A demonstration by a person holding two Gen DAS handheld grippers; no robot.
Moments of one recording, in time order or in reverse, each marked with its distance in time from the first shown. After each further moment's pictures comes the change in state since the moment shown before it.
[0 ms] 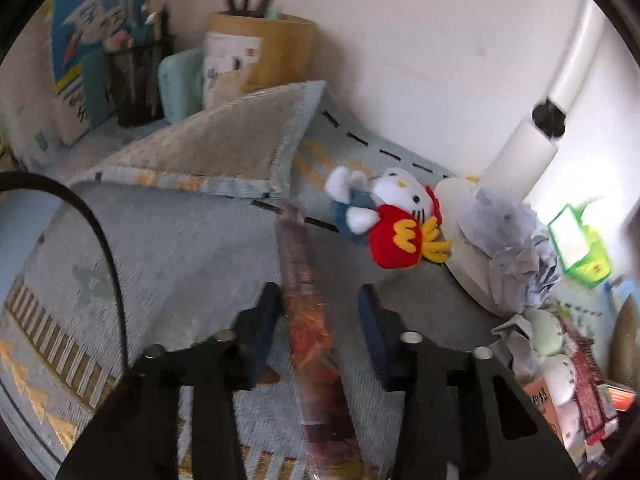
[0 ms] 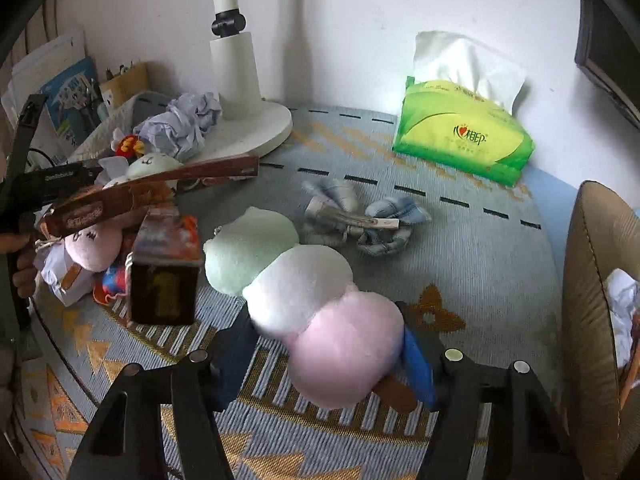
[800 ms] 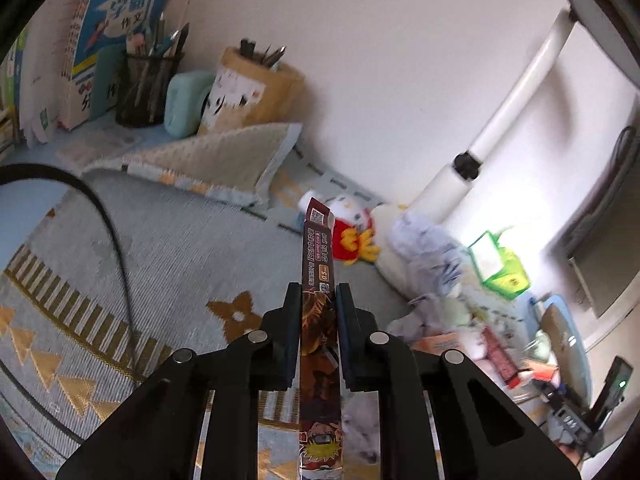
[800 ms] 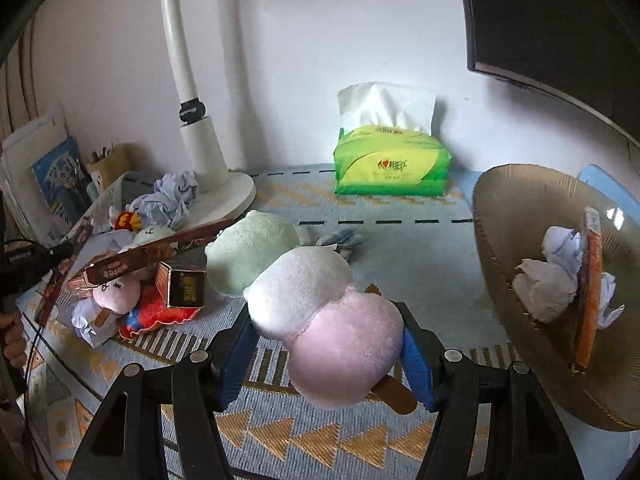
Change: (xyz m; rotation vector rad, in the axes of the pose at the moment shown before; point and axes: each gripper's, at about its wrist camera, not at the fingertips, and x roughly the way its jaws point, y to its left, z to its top) left arm -0.070 0.029 -0.006 -0.063 -0.097 -0.275; right arm -0.058 -0.022 -0.022 0.192 -0.207 -0.064
